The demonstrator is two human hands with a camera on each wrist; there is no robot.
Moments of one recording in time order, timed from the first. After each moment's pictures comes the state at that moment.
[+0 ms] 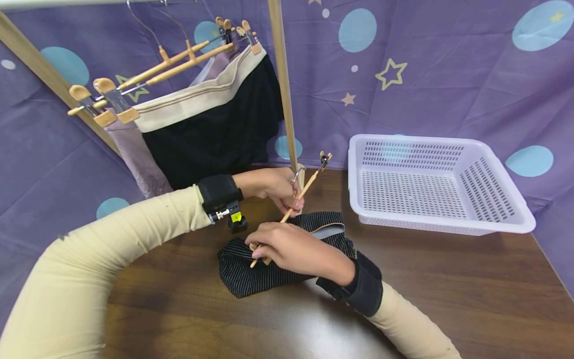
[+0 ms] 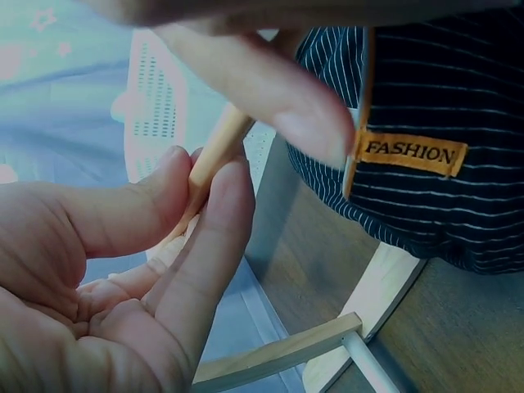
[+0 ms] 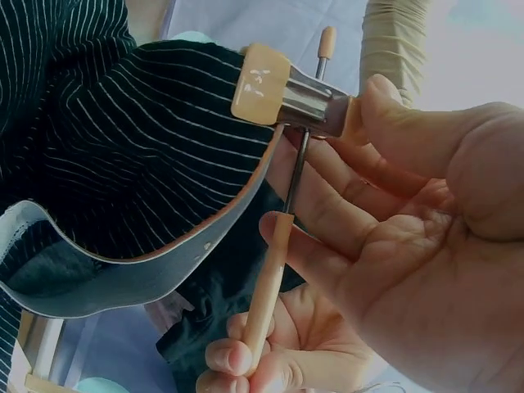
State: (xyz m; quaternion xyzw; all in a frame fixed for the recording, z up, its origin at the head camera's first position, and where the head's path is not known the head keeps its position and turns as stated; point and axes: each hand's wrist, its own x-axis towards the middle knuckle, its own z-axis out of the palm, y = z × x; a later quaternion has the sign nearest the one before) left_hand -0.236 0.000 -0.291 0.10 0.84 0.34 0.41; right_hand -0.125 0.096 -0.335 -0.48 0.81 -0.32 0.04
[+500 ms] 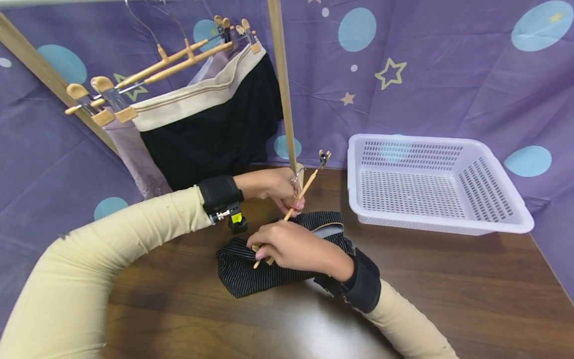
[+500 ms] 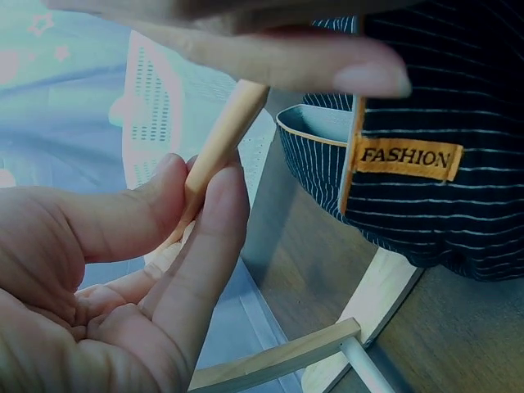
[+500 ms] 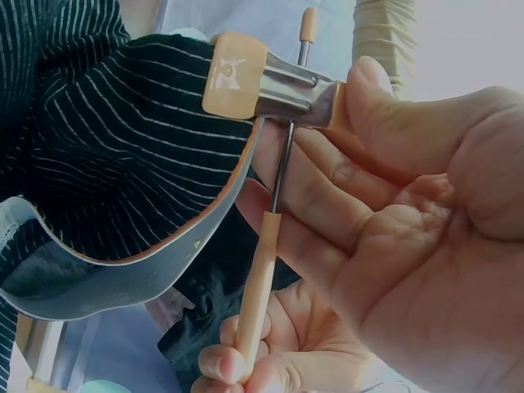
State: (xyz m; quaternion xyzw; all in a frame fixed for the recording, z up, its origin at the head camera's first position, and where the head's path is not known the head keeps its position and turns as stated) left_hand -0.235 0.003 -0.295 0.09 0.84 0.36 0.40; right_hand -0.129 0.096 -0.332 -0.48 0.82 -0.31 0.06
